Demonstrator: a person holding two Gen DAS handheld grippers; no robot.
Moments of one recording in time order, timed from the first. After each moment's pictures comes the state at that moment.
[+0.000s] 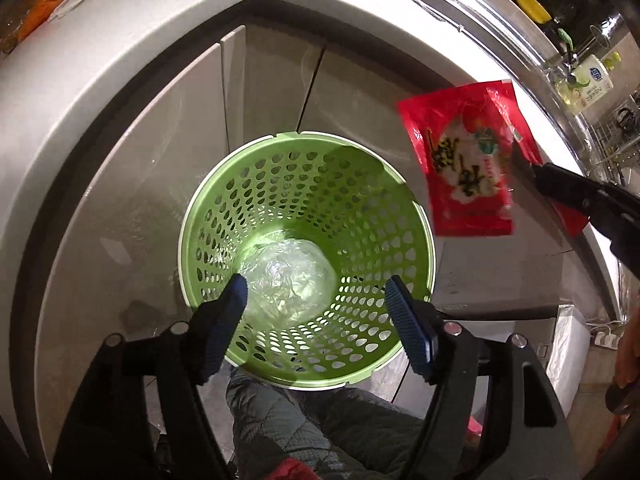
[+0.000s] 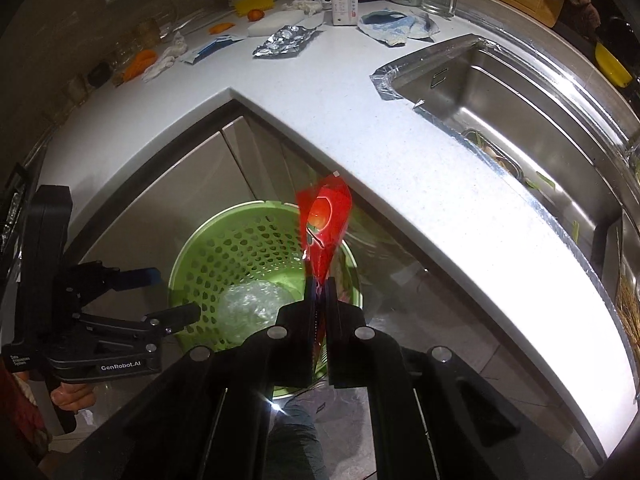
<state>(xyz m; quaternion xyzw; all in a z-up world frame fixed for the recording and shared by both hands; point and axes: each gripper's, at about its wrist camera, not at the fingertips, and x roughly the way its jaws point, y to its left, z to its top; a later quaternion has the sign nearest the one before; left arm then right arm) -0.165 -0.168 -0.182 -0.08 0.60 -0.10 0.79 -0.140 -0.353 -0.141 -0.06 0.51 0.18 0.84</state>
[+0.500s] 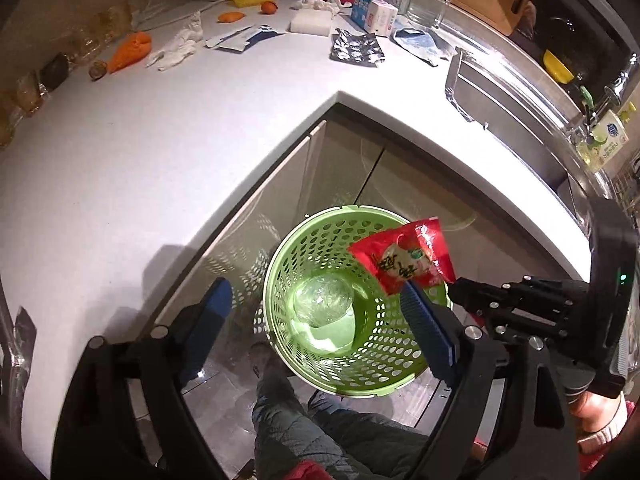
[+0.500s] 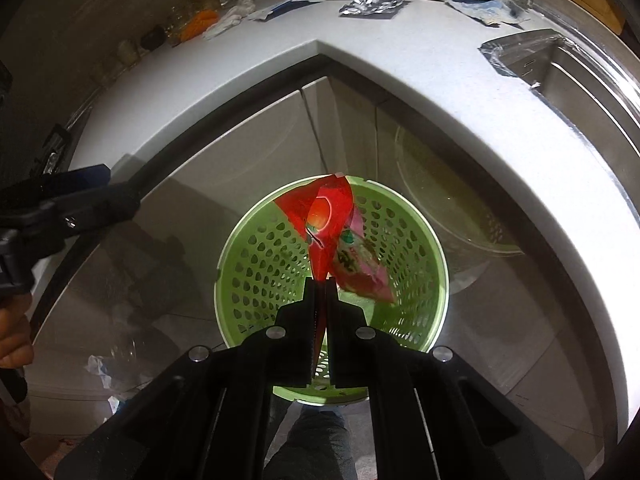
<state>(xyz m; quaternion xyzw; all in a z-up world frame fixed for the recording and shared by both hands) -0.183 -0.128 -0.100 -0.08 0.53 0.00 0.84 -0.145 -0.301 -0.178 -0.07 0.53 0.28 0.80</state>
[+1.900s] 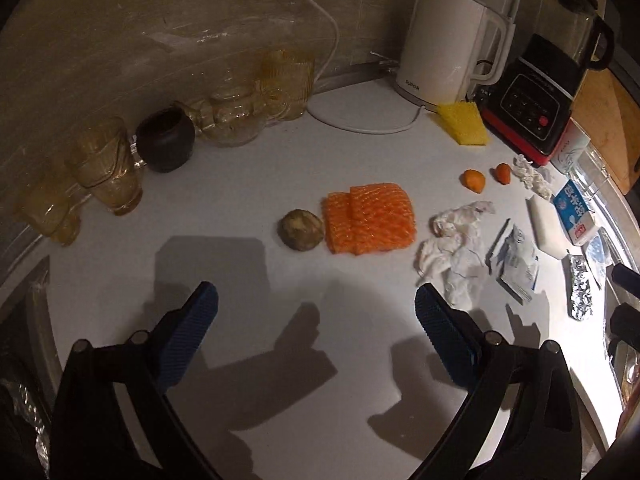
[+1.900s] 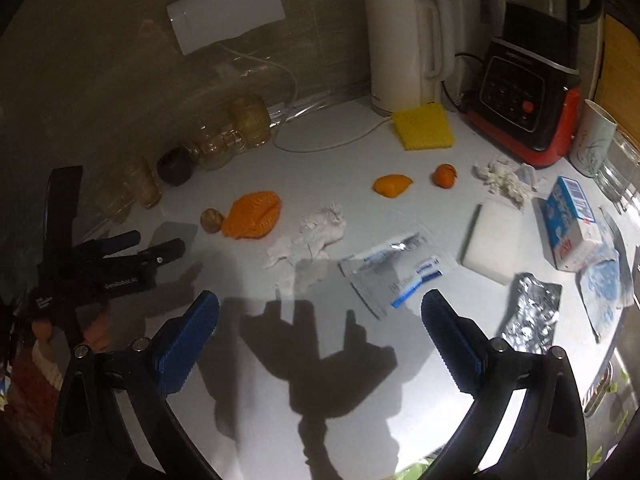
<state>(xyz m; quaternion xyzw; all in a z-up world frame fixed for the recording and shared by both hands) 0.005 0.192 -0.080 -0.12 0.45 0.14 0.88 0.059 -0.046 -0.033 -0.06 0.42 0.32 0.85</state>
